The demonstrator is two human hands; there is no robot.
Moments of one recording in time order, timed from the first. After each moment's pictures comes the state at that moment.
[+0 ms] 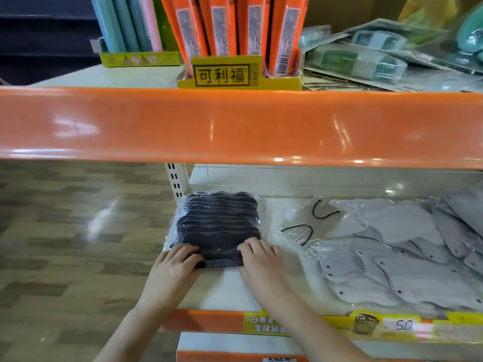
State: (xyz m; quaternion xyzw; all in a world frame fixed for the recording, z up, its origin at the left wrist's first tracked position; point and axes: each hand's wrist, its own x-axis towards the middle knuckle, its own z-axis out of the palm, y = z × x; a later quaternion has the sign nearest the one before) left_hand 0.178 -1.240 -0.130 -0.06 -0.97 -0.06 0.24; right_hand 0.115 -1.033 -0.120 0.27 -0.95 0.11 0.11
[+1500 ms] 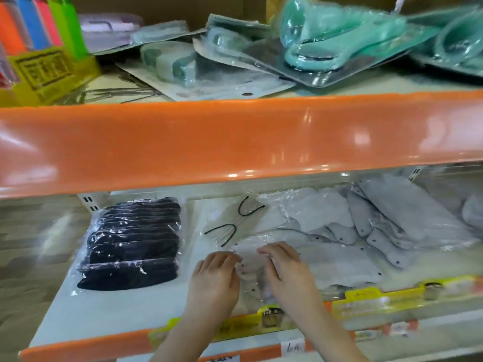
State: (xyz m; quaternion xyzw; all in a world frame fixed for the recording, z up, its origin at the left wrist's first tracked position) left_hand 0.133 -0.996 -0.102 -0.07 -0.96 -0.21 0.20; right_hand 0.116 -0.831 -0.084 0.17 -0.92 0.34 0.14
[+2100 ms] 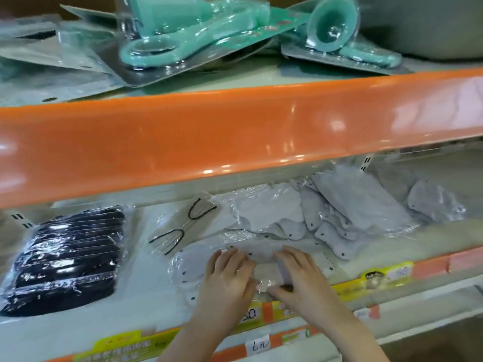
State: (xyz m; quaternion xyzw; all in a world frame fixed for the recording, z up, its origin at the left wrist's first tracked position) left_hand 0.111 -0.878 -0.124 -0.21 -0.93 -0.14 0.26; right_hand 0.113 -0.686 -0.099 0.13 -0.97 0.20 -0.03
